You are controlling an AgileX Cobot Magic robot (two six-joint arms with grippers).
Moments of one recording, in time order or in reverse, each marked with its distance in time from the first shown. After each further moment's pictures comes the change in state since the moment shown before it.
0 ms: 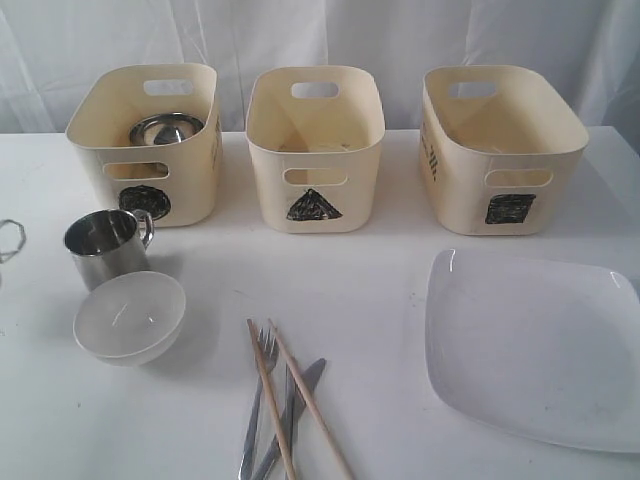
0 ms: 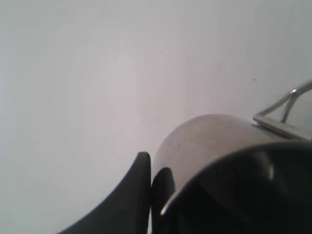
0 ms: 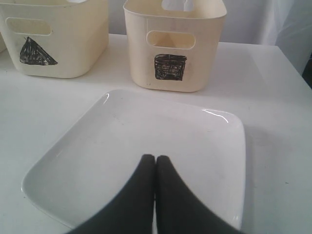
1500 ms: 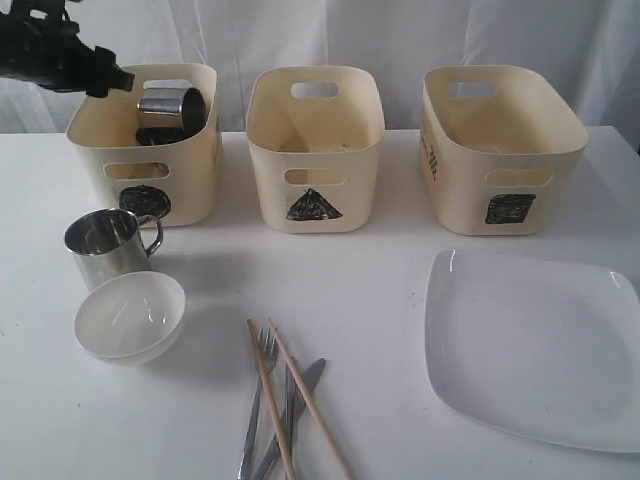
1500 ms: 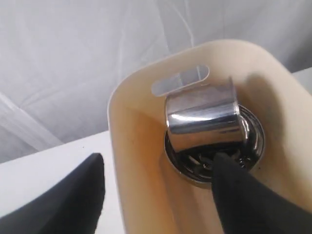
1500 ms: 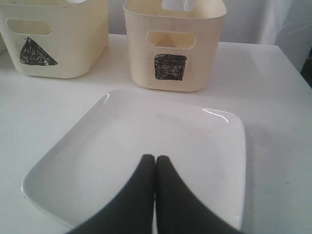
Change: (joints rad) left arm -0.289 0.139 -0.343 -0.151 -0.579 0.072; right arm 0.000 0.000 0.000 0.000 0.000 0.004
